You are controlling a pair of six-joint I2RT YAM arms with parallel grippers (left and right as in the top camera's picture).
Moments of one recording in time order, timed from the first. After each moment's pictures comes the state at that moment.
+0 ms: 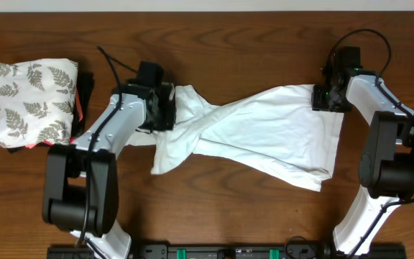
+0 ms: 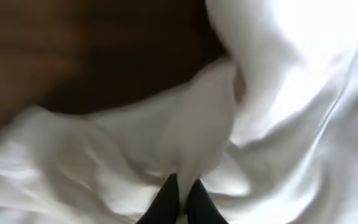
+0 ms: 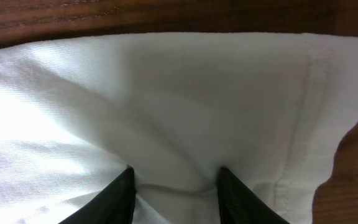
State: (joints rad) left arm -0.20 1.80 1.19 -0.72 0.09 -0.04; right arm -0.08 2.07 1.37 -0.64 0.01 0.05
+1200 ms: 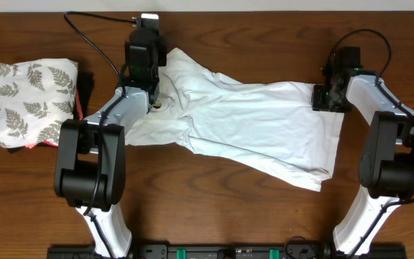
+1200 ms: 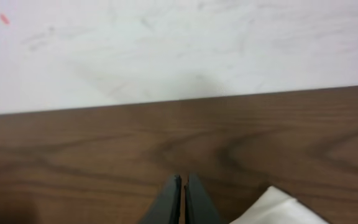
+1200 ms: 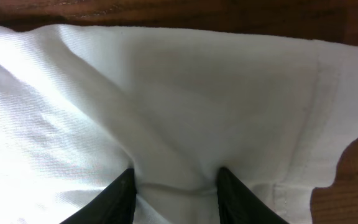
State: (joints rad) left arm -0.17 1.99 1.24 0.35 -0.26 0.08; right arm -0.08 2.07 1.37 -0.65 0.01 0.05
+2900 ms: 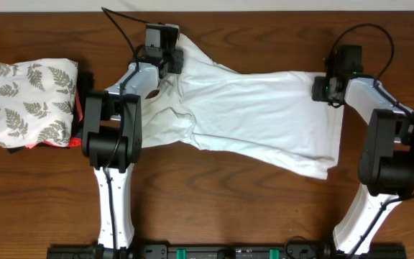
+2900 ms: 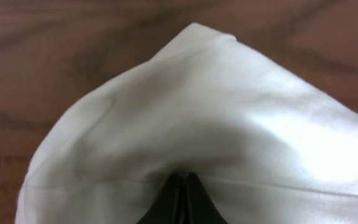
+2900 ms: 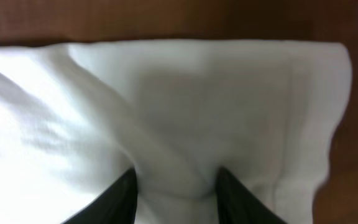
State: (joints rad) left arm -0.16 2.37 1.68 -0.12 0.05 0.01; right arm -0.08 2.09 1.33 -0.34 0.01 0.06
